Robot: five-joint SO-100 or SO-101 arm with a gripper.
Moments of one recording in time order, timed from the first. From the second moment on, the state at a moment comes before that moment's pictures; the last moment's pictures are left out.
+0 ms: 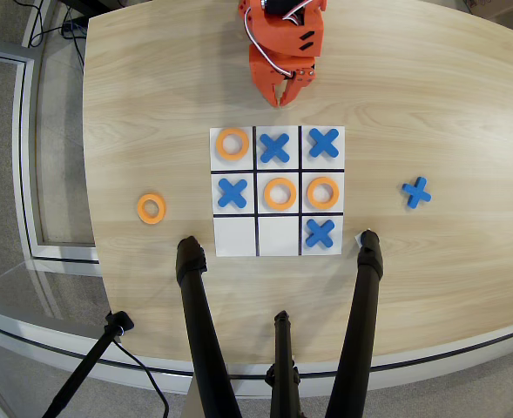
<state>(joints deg) -1.2 192.7 180.4 74.5 -91.8</state>
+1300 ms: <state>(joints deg) 0.6 184.0 176.7 74.6 -90.5</state>
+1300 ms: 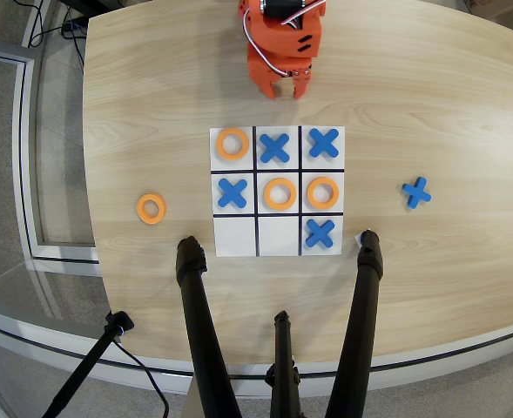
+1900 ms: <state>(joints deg) 10.3 155.0 139.9 82.7 -90.4</state>
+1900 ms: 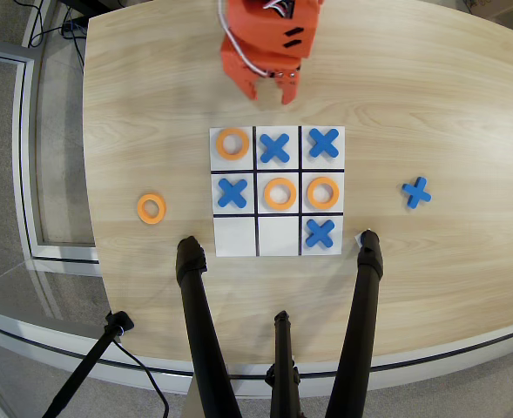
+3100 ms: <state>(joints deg) 35.2 75.5 83.0 53.4 -90.2</state>
